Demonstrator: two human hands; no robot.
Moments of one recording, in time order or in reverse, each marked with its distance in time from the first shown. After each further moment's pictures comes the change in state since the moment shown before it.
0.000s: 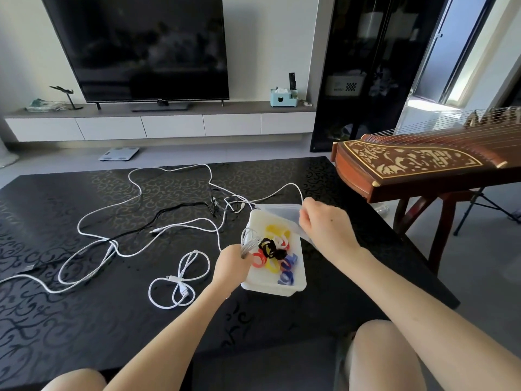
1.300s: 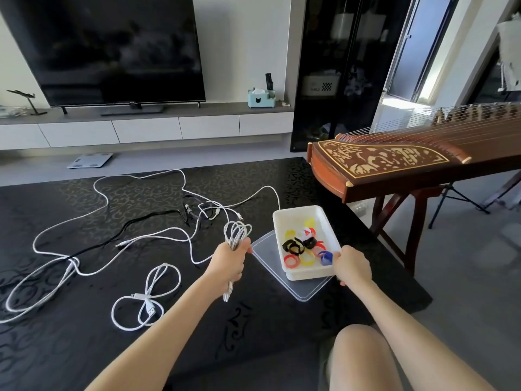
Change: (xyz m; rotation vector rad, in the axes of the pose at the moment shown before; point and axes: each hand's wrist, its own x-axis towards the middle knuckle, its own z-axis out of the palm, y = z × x) left_hand 0.018 0.046 0.029 -0.559 -0.221 -0.228; right_hand -0.063 0.112 0.072 0.168 -0.355 0.950
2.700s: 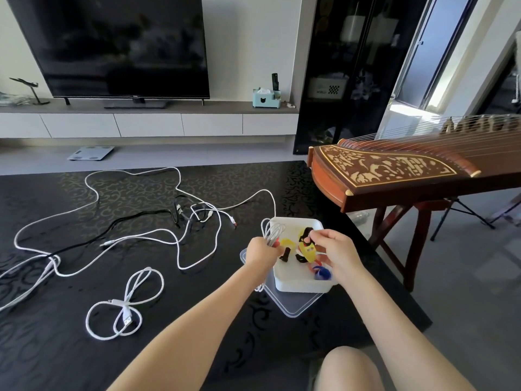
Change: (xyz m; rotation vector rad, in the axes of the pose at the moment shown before) left_hand 0.029 0.028 0.088 0.194 0.021 0.033; right_hand 0.032 -0.031 -0.017 1.009 -0.256 -0.037
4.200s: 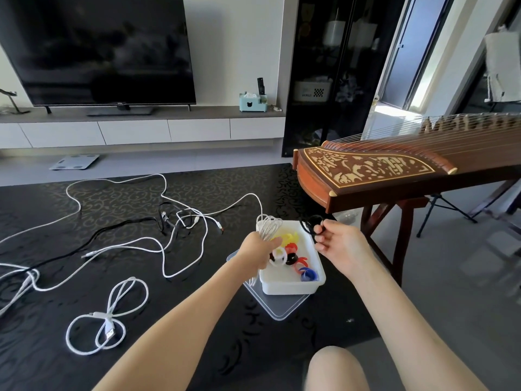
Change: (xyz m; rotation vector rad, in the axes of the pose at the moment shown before) left_hand 0.010 0.019 0.009 -0.044 -0.150 -0.015; right_hand -0.010 -0.032 -0.038 0.508 -0.190 0.070
